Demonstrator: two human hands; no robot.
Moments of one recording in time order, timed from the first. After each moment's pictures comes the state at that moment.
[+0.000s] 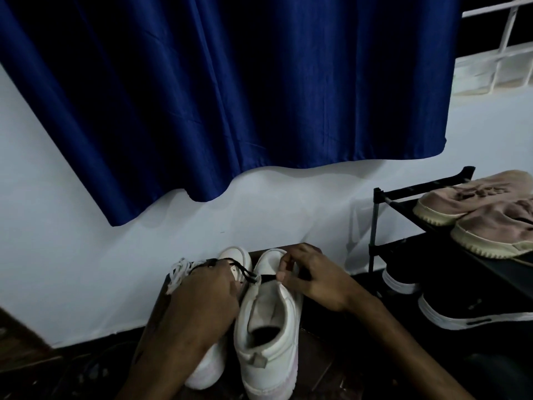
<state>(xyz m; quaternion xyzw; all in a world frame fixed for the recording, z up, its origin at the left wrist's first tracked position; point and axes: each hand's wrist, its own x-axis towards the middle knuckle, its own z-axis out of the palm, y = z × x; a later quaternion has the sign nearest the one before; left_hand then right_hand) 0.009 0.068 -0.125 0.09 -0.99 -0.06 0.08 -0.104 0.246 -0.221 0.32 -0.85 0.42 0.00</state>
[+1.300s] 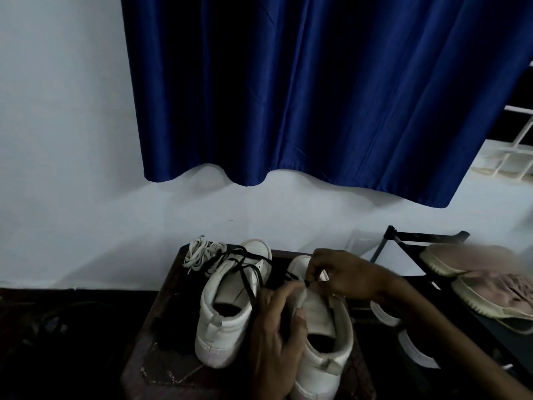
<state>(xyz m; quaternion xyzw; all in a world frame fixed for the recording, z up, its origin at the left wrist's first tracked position) 0.031 0.091 -0.236 -0.01 -0.76 -0.56 0.33 -0.085 0.217 -0.126 0.33 -0.91 0.17 -0.17</state>
